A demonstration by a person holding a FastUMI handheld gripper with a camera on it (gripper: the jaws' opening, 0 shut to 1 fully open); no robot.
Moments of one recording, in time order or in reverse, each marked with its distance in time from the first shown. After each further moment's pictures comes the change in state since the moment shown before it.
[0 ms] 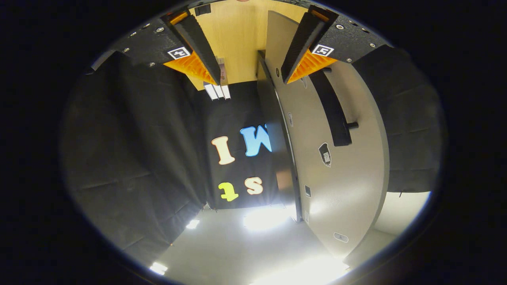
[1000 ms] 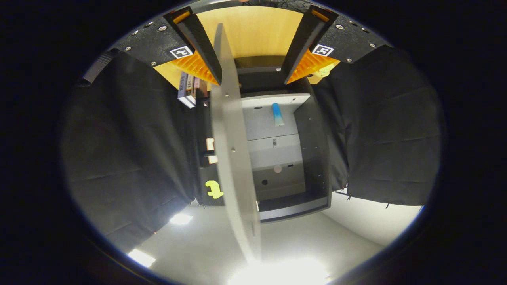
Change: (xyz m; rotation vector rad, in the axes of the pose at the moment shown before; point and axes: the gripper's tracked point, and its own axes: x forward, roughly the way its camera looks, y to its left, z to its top) arm -0.080 0.138 -0.028 -0.043 -0.010 -0.048
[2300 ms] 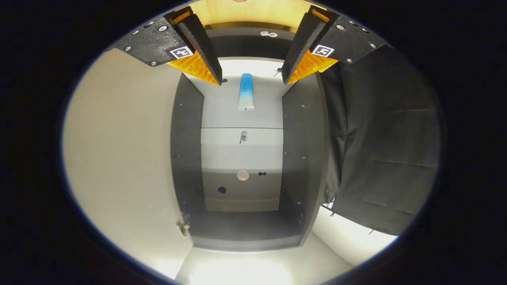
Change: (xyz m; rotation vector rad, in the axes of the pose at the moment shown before) arm 0.238 0.183 0.003 -0.144 -0.104 0.083
